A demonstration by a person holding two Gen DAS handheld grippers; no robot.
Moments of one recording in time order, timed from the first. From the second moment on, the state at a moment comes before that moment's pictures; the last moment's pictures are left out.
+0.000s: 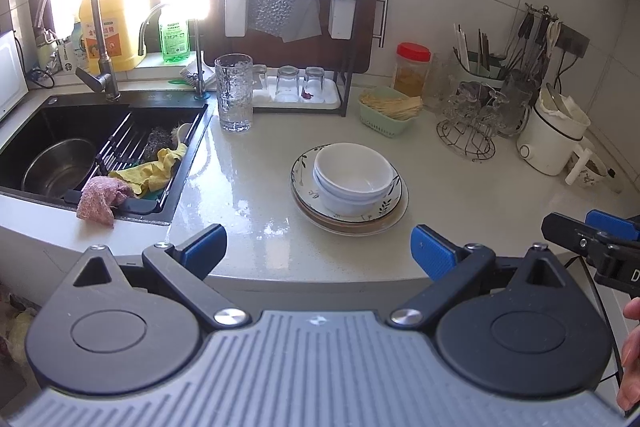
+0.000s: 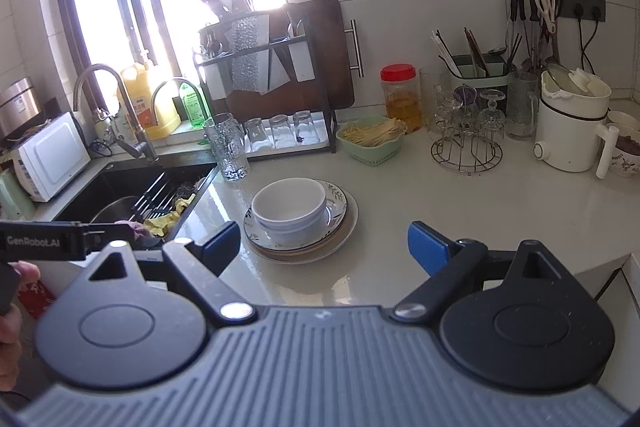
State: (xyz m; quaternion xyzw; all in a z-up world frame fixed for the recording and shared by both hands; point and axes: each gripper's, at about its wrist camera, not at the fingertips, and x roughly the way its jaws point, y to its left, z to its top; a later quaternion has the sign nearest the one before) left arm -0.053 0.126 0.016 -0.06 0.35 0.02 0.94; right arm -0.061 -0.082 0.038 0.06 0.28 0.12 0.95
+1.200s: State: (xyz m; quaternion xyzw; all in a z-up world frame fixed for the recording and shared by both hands) left arm -0.040 0.124 0.020 -0.06 0.35 0.01 0.94; right arm -0.041 -0.089 0.039 0.05 0.27 0.12 0.95
